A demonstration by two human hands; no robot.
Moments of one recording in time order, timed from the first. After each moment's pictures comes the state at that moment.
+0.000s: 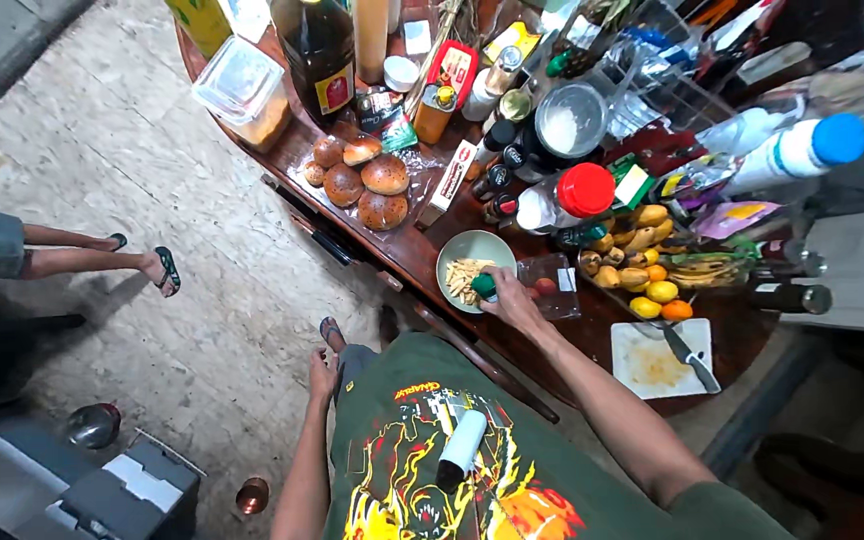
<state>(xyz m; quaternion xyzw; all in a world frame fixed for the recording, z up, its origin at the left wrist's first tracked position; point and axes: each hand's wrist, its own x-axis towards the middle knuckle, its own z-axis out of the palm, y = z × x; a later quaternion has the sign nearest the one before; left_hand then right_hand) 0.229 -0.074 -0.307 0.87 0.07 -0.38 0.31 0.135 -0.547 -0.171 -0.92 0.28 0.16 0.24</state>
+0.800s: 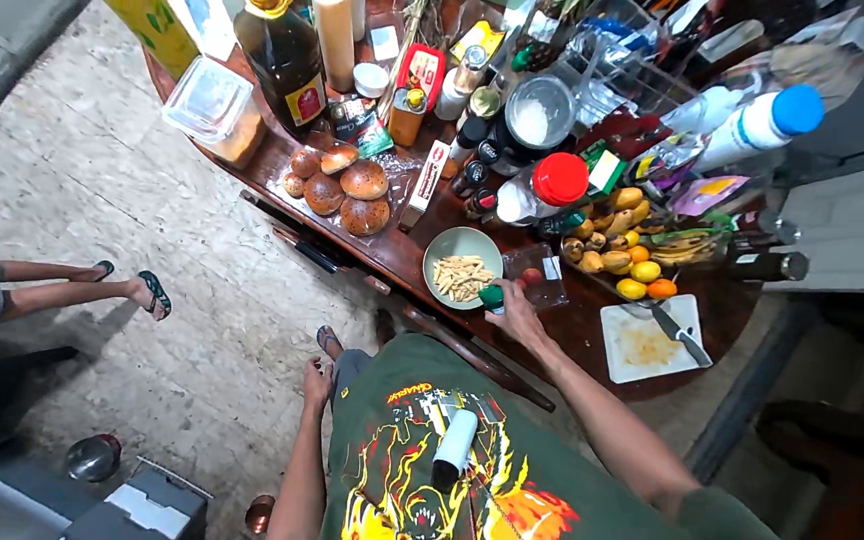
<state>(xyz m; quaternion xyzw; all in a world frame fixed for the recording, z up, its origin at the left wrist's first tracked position) 0.236 -0.069 -0.317 0.86 0.07 -0.41 0.30 0.071 -0.543 -0.178 -0.90 0.34 0.15 0.24</state>
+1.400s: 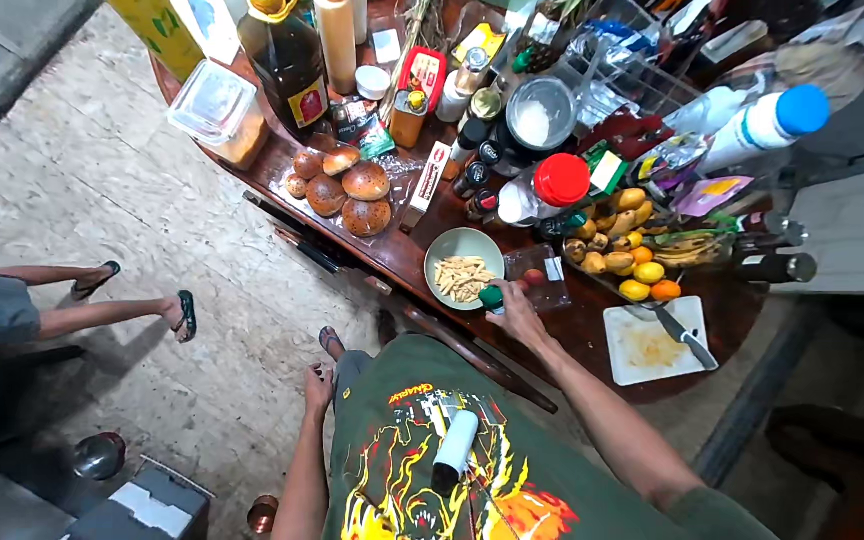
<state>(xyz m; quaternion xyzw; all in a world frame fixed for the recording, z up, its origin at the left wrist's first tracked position) 0.226 -0.061 -0.316 0.86 0.10 -0.41 0.30 0.073 -0.548 -0.181 -0.90 0.34 0.15 0.24</state>
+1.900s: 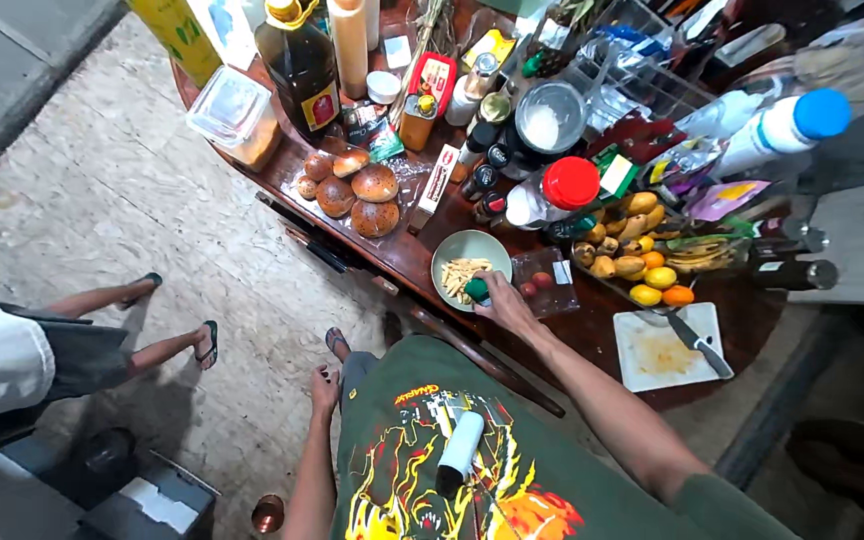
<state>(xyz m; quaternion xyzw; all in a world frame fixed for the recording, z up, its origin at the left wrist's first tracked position) 0.217 -0.056 -0.316 0.86 0.11 -0.40 0.31 0.120 -0.536 -0.177 -0.92 0.28 0.14 0.24</state>
